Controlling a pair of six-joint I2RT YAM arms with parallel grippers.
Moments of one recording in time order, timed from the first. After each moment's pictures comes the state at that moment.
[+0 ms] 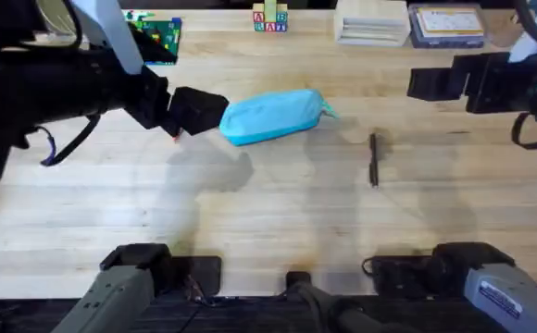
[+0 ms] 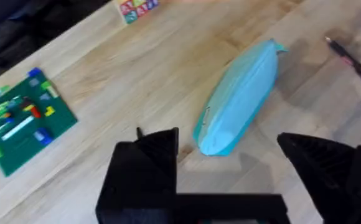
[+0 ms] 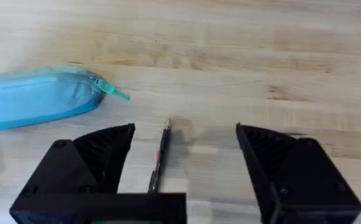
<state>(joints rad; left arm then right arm) 0.04 0.93 0.99 -0.81 0.53 0.54 0.00 0.94 0.98 -0.83 -0.05 0.00</state>
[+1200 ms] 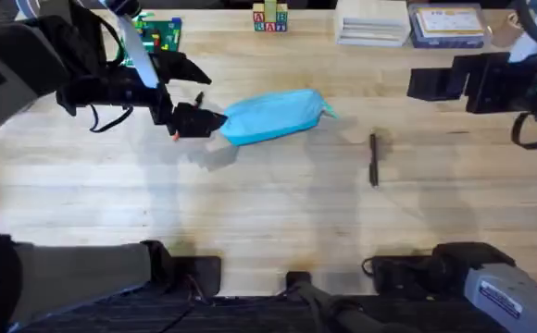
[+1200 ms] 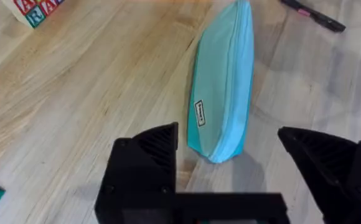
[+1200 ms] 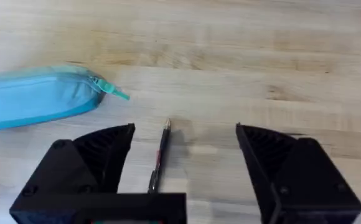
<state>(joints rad) 0.23 1.50 0.99 -0.80 1.00 1.15 0.00 0.94 0.98 -0.83 -0.05 0.00</state>
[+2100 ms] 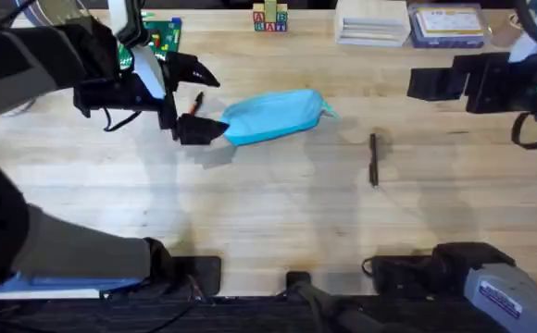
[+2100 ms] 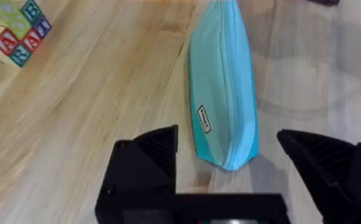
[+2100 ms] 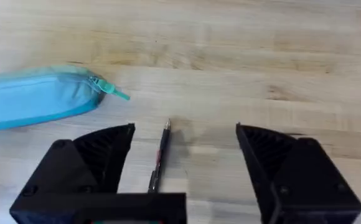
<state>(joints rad) 0.23 1.63 0.99 -0.79 1.06 1.44 0.00 0.94 0.98 -0.83 -0.05 0.00</state>
